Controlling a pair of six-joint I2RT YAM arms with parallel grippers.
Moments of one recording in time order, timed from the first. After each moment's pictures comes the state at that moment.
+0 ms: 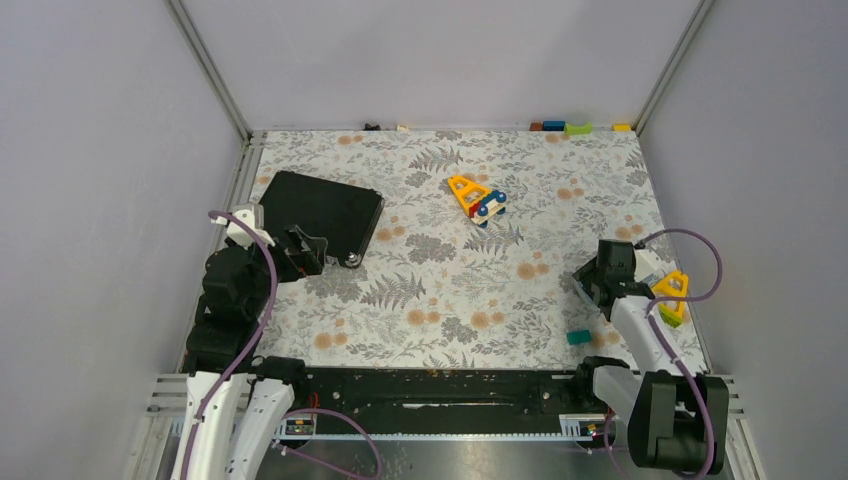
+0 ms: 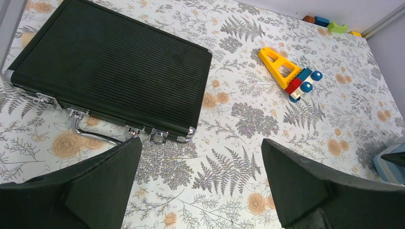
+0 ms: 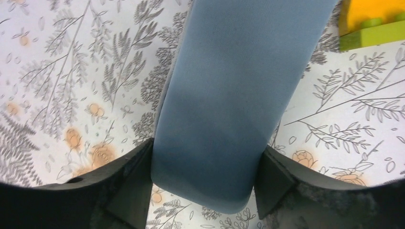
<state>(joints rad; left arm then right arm) -0.11 0.48 0.78 -0.57 0.08 -0.34 -0.09 1.04 0.45 -0.38 0.33 0.78</state>
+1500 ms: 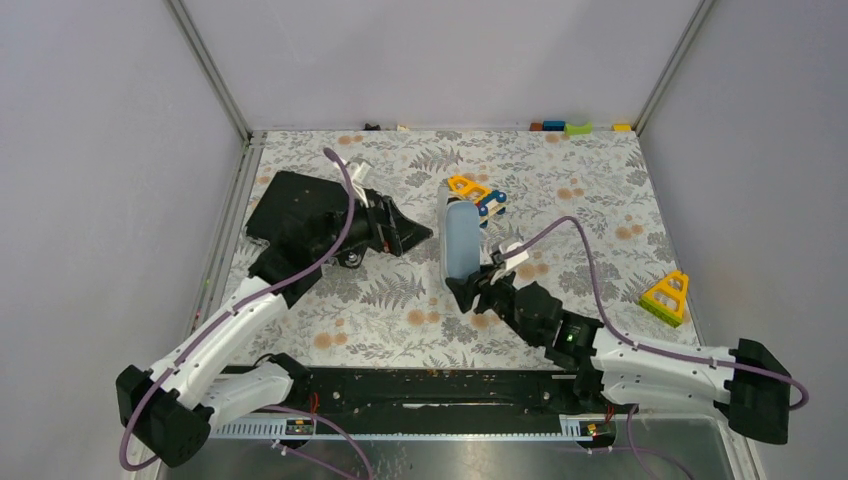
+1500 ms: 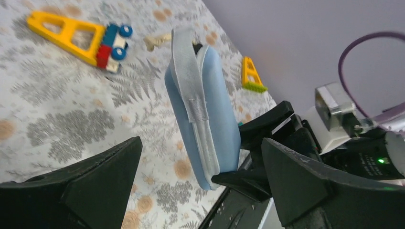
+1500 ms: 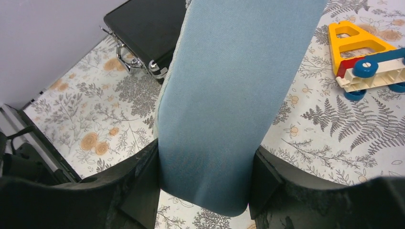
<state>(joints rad) -0.55 1.00 0.93 -0.10 0.40 -0.55 1.10 0.86 0.41 0.30 0.43 0.33</state>
